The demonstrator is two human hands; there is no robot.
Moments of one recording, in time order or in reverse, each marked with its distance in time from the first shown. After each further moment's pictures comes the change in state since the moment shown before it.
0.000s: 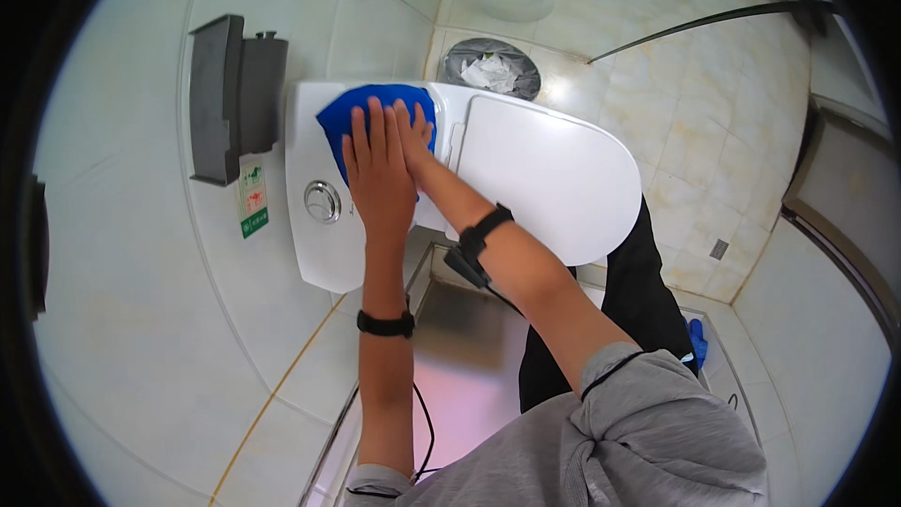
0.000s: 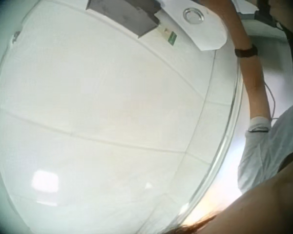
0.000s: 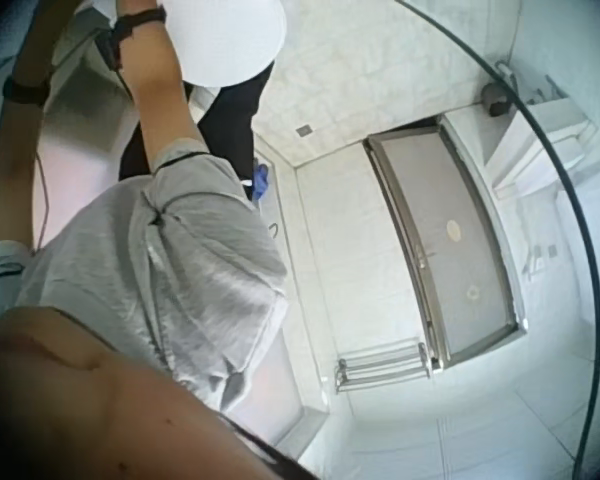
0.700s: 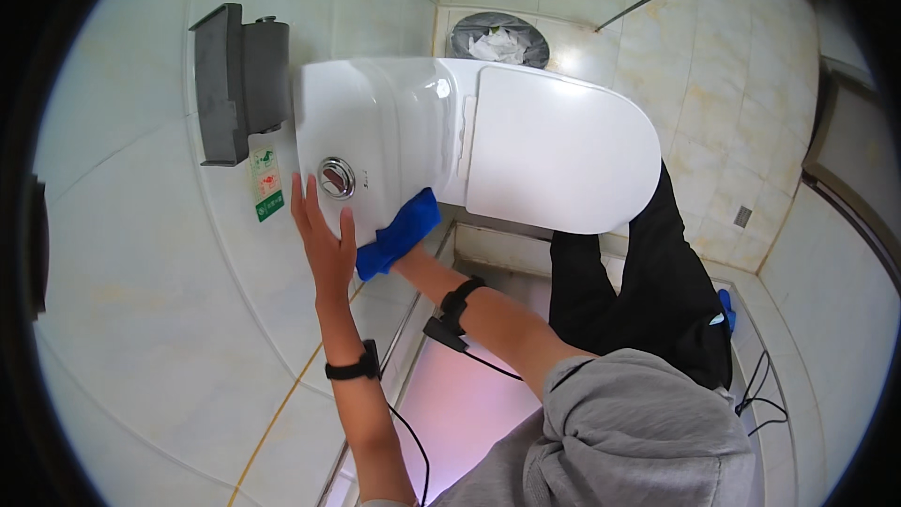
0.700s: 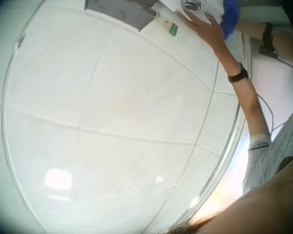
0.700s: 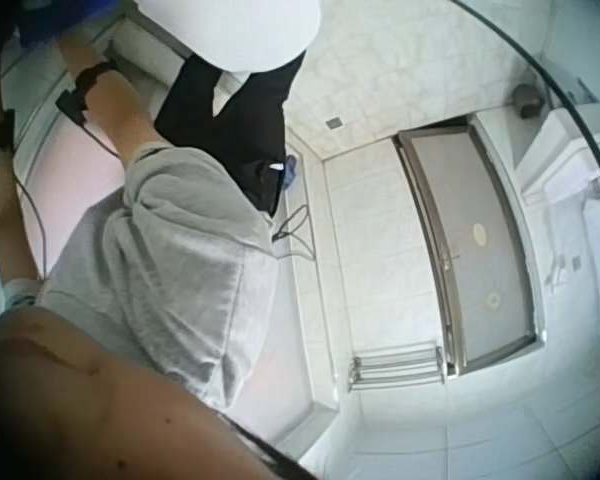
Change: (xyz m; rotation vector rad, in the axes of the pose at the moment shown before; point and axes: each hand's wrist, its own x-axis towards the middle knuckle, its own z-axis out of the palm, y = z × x) left_hand -0.075 -0.081 -0.087 -0.367 -0.112 -0.151; right_hand -0.154 -0.012 0.118 1.793 0.008 0.436
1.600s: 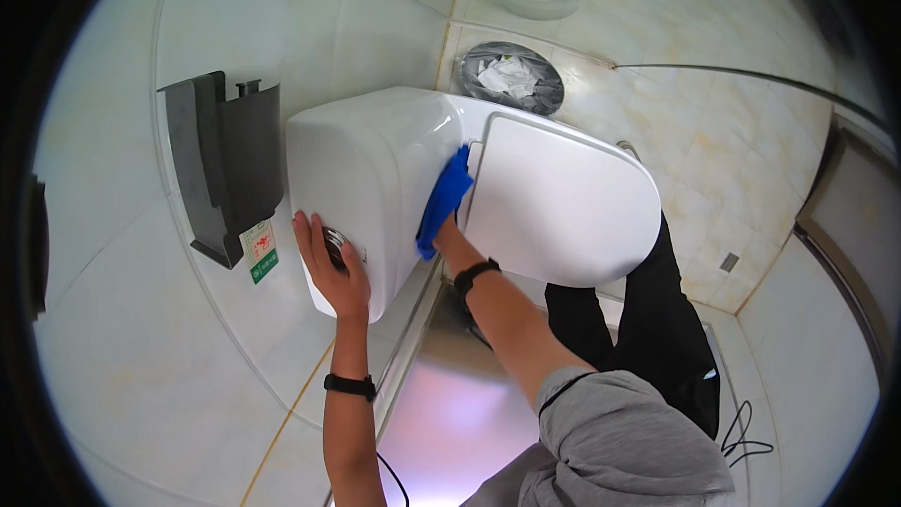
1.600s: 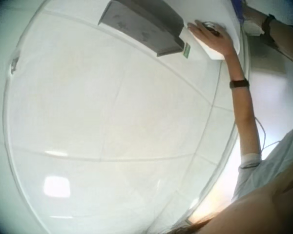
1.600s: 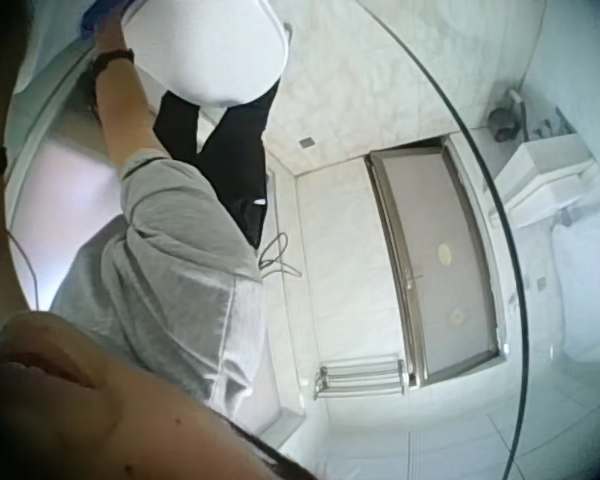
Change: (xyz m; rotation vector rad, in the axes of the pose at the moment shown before) left_hand 0.034 -0.027 0.047 0.103 0.192 -0.114; right_hand 0.118 -0.123 0.014 -0.130 0.374 -0.182
